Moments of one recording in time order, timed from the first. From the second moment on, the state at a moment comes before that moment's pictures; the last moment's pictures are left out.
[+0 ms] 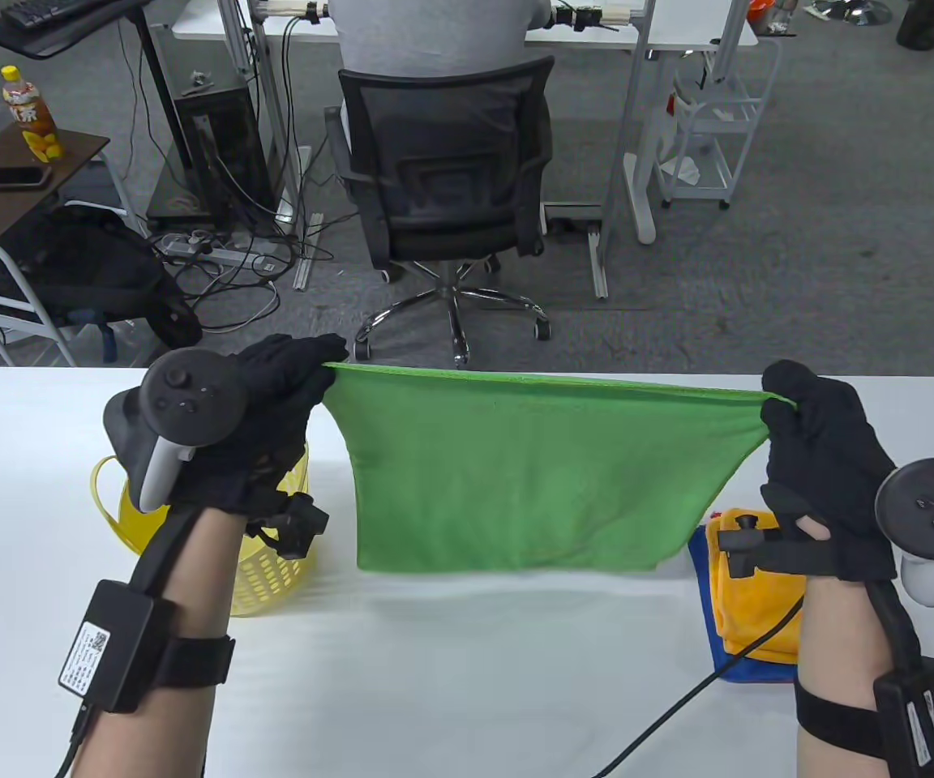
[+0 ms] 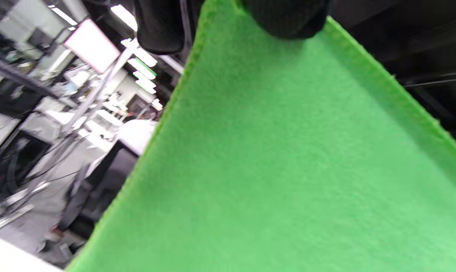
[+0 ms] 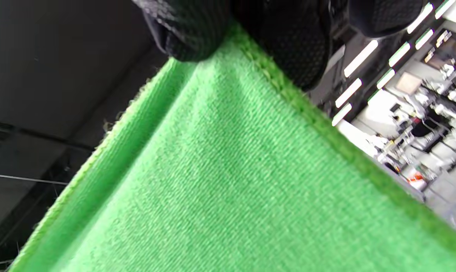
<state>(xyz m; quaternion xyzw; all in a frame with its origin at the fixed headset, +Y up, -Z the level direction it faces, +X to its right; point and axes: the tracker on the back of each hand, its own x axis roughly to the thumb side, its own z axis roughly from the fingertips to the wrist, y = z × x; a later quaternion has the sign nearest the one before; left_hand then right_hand) -0.229 -0.478 -0.340 0.16 -0.09 0.34 0.92 0.280 -0.496 -0.295 0.05 -0.35 0.84 0.41</state>
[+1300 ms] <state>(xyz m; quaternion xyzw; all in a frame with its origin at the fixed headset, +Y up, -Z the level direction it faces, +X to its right) -0.250 -0.760 -0.276 -0.16 0.03 0.17 0.97 0.216 -0.753 -0.274 -0.02 0.16 0.99 0.01</state>
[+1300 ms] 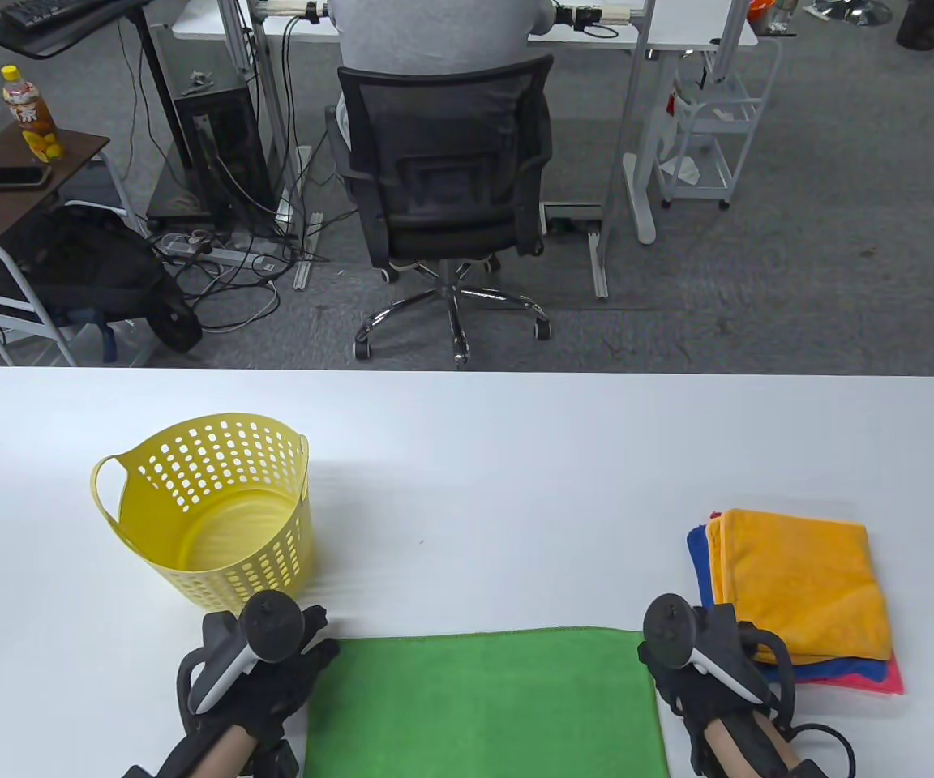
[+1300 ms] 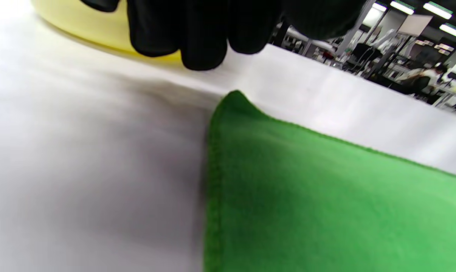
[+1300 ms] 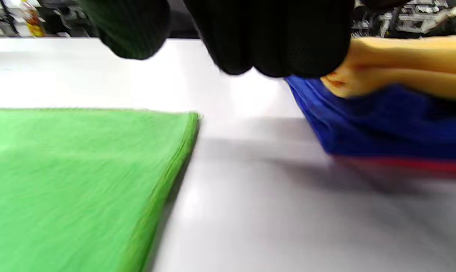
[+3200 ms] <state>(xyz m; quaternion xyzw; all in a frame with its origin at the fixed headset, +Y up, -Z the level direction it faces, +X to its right) -0.258 -0.763 -0.271 -0.14 0.01 0.22 0.97 0.094 -0.797 -0.238 -0.03 0.15 0.98 0.11</state>
